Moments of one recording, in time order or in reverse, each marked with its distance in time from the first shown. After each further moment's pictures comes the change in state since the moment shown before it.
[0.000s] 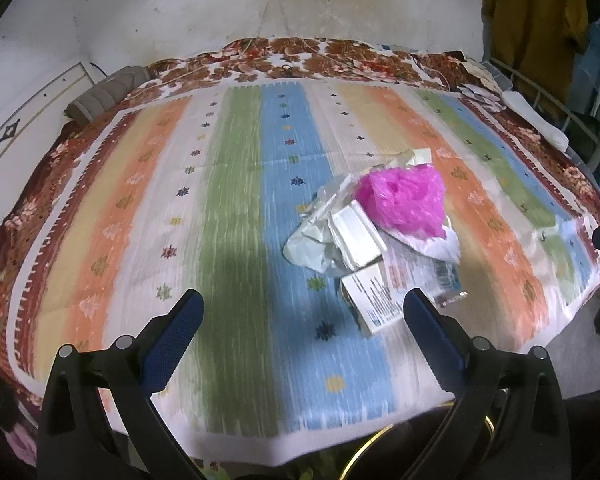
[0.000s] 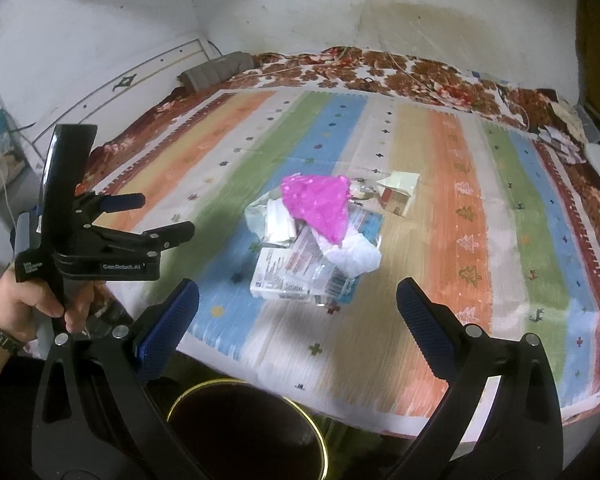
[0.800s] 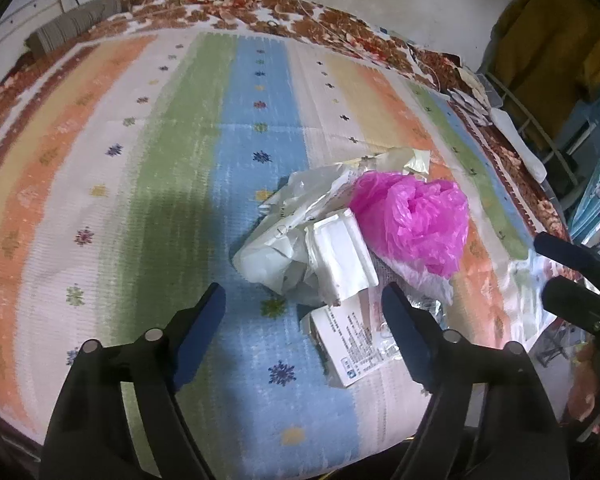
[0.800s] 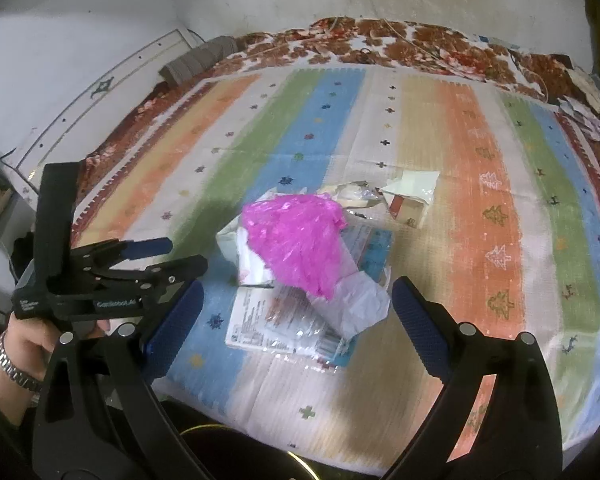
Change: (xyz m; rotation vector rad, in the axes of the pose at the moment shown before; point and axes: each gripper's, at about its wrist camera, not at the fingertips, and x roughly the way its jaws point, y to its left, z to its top) left arm 0.088 0.014 0.025 -0.162 0.127 -0.245; right arm 0.096 -0.038 0.054 0.079 0.089 0.041
